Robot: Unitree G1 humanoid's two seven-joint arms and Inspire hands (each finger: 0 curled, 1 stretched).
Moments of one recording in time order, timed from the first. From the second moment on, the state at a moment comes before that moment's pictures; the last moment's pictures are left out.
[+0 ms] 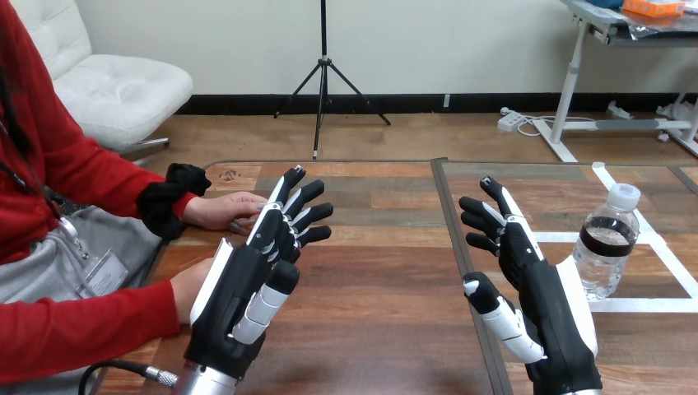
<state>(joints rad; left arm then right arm) -0.02 0.08 -0.03 0.54 -0.16 -0.87 -0.41 0.17 -0.12 0.02 0.25 -0.19 -0.75 -0.05</state>
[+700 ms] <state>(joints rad) -0.02 0.08 -0.02 0.55 -0.15 -0.87 -0.41 0.17 -0.12 0.01 0.25 -0.19 -0.75 -0.06</state>
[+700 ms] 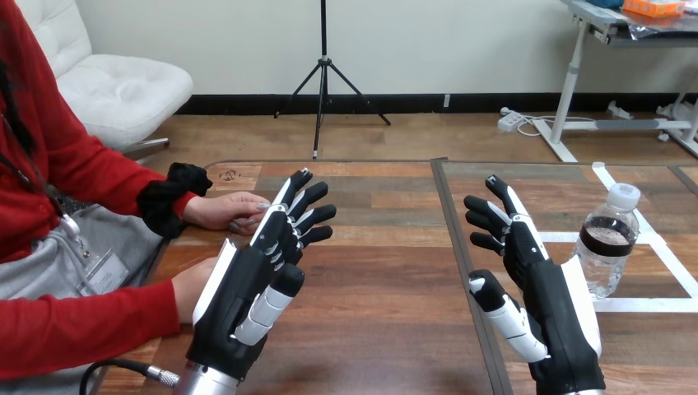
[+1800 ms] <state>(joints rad) -0.04 0.08 -0.02 0.55 -0.11 -0.89 -0.40 0.18 -0.13 -0.02 0.22 -0.16 -0.79 -0.05</state>
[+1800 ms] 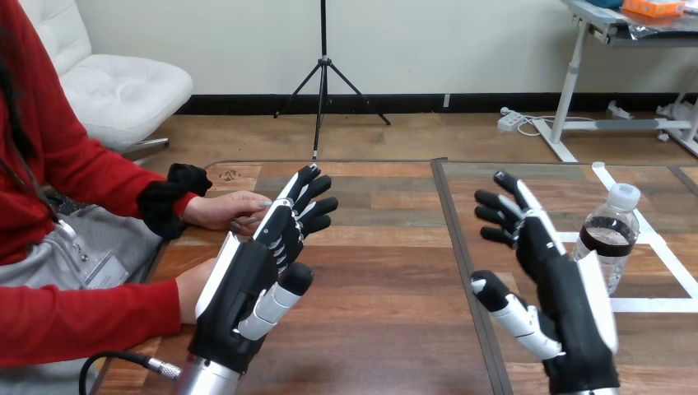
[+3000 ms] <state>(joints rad) -0.04 0.09 -0.02 0.55 -0.13 -0.88 -0.40 0.24 -0.11 -0.11 0.01 -0.04 -0.89 -0.08</state>
